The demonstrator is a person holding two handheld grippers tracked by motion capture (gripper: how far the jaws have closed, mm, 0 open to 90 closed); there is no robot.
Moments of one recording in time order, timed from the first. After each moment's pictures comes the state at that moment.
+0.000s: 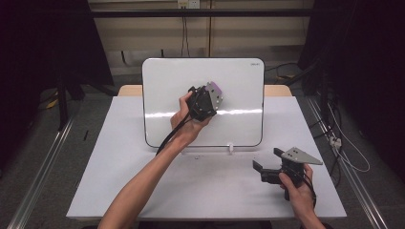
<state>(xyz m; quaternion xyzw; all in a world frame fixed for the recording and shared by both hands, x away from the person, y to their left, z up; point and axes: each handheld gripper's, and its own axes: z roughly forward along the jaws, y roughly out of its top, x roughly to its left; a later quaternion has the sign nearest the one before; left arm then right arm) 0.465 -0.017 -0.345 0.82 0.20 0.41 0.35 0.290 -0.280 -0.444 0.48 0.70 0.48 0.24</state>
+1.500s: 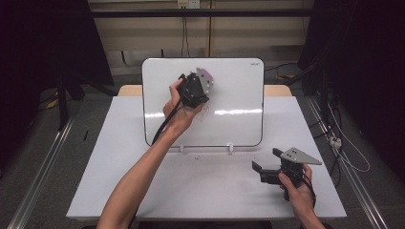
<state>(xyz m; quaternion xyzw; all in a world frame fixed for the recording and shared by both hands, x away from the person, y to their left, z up) 0.494 0.012 -0.316 0.79 0.25 0.44 0.35 0.290 -0.279 -0.445 0.47 0.70 0.48 0.24</state>
